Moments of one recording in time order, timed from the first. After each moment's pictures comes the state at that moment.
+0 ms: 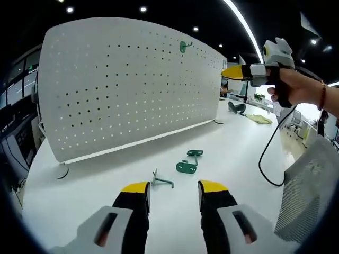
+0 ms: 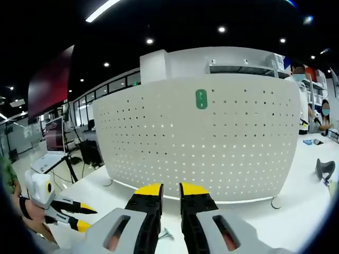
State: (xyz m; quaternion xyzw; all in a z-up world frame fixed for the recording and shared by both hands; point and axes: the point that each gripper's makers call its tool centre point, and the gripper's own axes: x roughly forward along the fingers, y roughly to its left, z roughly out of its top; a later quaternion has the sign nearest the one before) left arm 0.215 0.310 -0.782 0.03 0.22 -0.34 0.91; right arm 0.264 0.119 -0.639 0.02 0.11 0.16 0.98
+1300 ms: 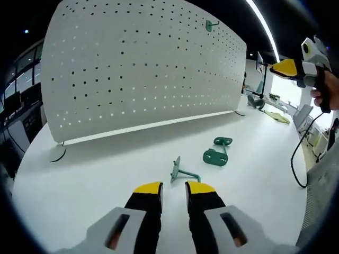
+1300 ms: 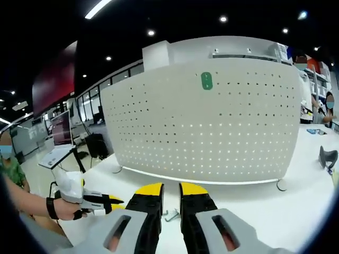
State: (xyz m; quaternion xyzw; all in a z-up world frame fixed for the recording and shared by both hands) left arm 0.260 0.314 -0.836 0.02 0.25 -0.28 0.93; right arm 0.230 0.128 -0.667 0.04 0.15 0.18 0.97
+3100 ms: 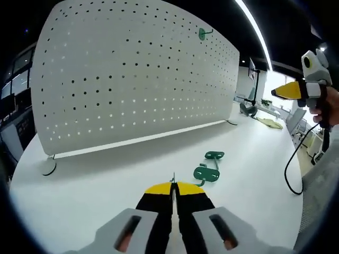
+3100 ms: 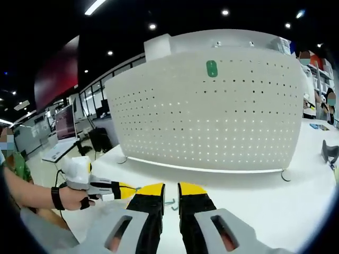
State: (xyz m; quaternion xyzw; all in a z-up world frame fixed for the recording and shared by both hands) left arm 0.267 0.293 -0.812 0.01 0.22 -0.32 0.92; right arm 0.215 0.144 -0.686 0.03 0.18 0.20 0.96
